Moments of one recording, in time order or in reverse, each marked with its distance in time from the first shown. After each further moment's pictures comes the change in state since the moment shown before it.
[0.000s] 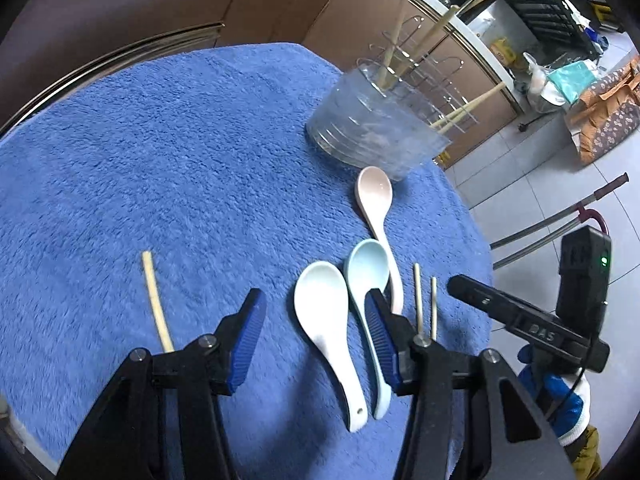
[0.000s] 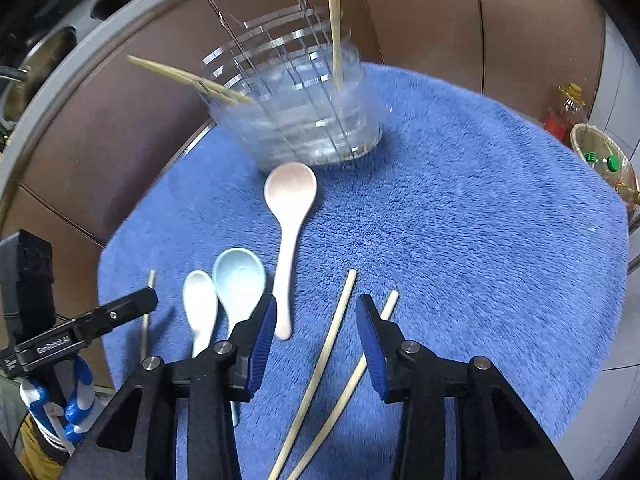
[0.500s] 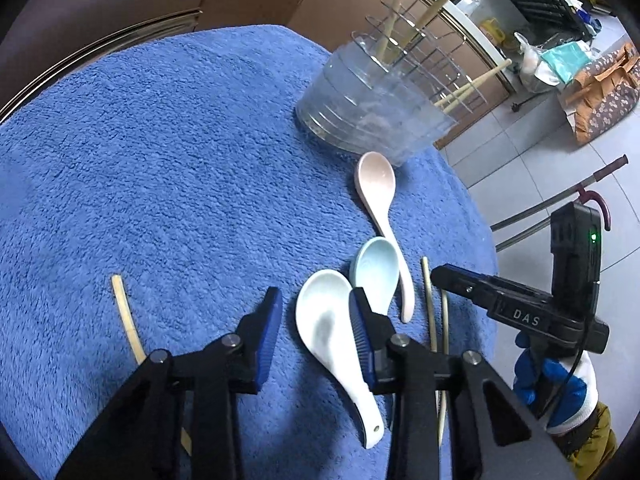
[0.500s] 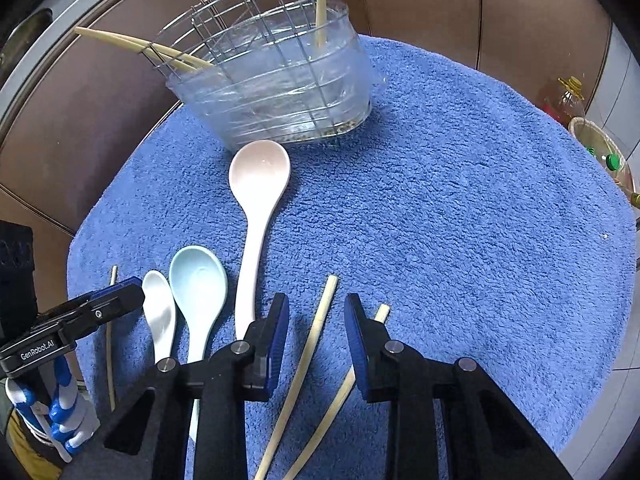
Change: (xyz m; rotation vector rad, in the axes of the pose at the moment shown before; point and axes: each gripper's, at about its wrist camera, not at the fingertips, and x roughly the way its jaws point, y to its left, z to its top) left arm 0.026 0.006 0.008 0.056 0.054 -0.030; right arm 0.026 -0.007 0.004 -0.007 0.070 -0.063
